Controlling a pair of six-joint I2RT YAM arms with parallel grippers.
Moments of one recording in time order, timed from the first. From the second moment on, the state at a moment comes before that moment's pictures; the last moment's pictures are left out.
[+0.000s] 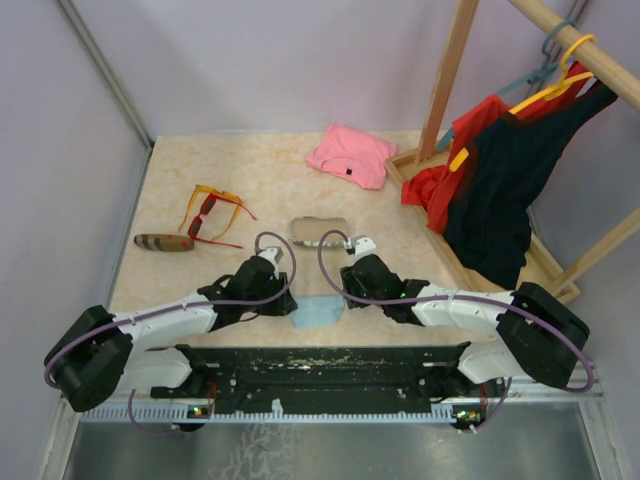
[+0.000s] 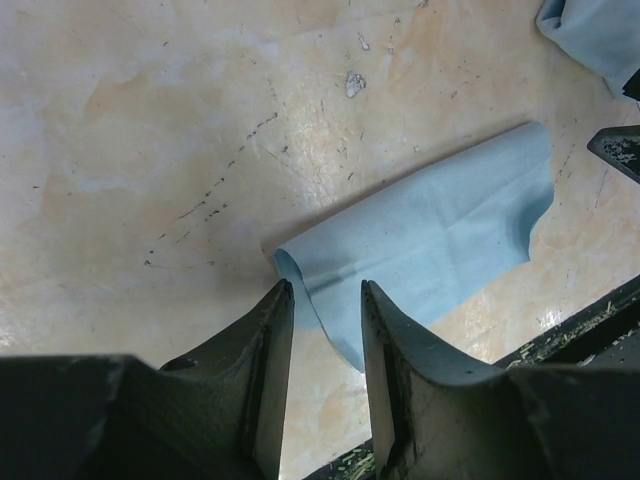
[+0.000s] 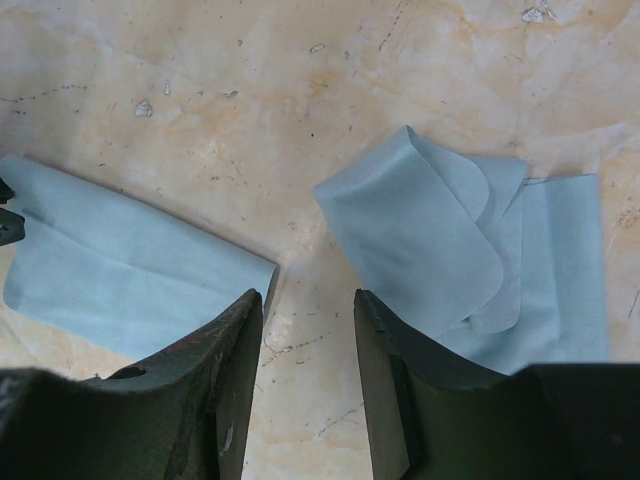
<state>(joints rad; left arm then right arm) -0.78 1.20 0.42 -0.03 0.00 -0.66 0.91 1.31 0.53 0.03 0.22 0.42</state>
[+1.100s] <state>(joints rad) -0.78 1.25 0.45 0.01 -0.01 -0.64 0.91 1.31 0.53 0.03 0.22 0.42</state>
